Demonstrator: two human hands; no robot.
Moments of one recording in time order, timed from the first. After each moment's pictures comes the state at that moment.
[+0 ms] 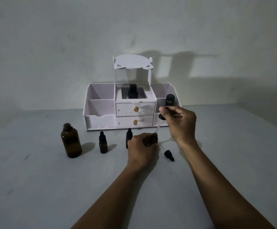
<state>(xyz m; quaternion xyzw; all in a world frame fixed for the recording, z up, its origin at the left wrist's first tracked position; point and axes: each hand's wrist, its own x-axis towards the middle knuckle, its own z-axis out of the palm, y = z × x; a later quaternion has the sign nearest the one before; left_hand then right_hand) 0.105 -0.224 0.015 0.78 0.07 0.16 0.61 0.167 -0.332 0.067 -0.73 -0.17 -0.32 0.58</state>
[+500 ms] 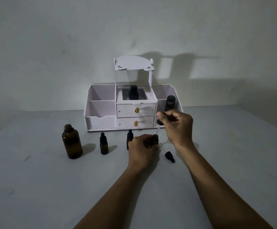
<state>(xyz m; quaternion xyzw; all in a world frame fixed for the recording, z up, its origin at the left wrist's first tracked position) 0.108 -0.226 0.011 0.76 0.08 0.15 0.62 0.168 -0.326 0.059 -0.76 -0.16 -0.32 0.55</state>
